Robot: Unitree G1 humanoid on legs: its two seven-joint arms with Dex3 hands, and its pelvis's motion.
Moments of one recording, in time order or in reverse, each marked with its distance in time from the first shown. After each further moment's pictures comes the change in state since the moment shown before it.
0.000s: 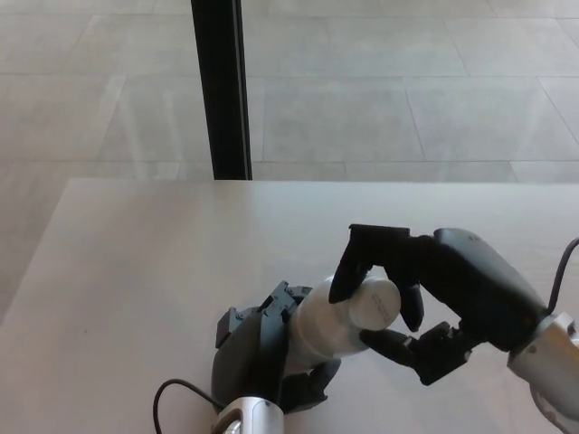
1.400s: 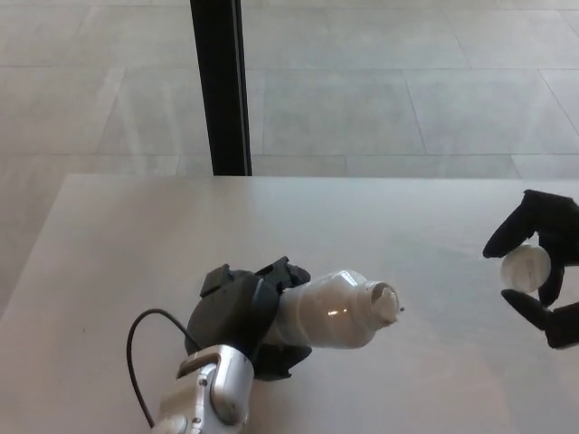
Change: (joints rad) left_arm -0.210 0.252 -0.099 0.005 0.085 0.095 -0.239; right_arm 0.067 -0.058 -0.332 0.282 0.126 -0.119 -0.018
